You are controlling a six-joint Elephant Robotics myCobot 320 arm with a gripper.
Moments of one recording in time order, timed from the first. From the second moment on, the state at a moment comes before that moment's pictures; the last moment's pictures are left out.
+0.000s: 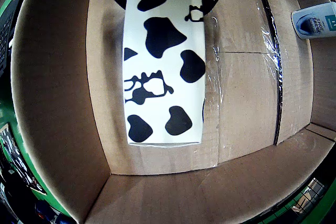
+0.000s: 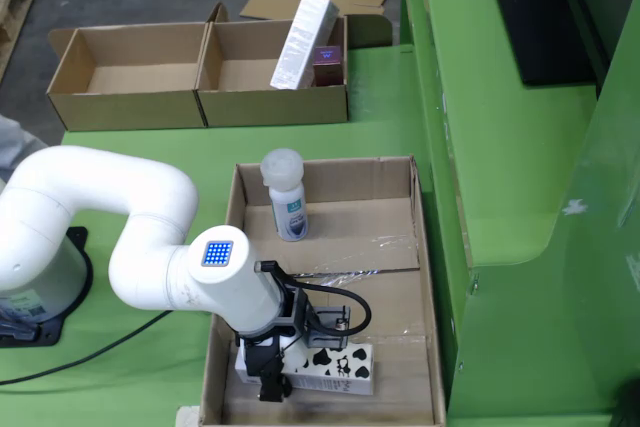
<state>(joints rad) -0.20 -1.13 -0.55 0.29 1.64 -0.07</state>
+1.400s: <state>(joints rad) -0.16 -0.53 -0.90 0.21 1.67 -0.08</state>
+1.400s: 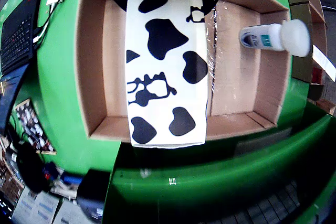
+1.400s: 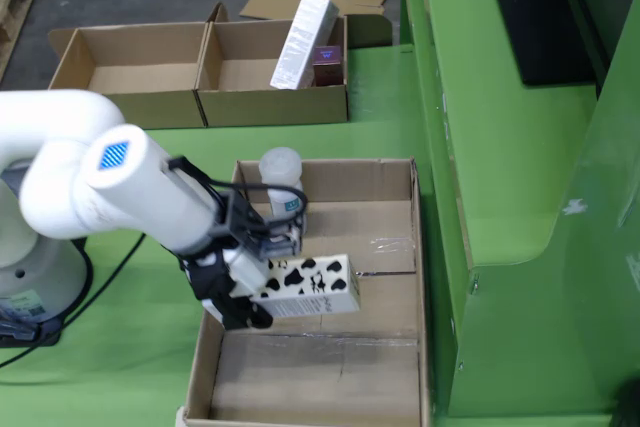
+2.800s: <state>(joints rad) 0.13 -0.50 -0.41 -0.28 1.60 -0.06</state>
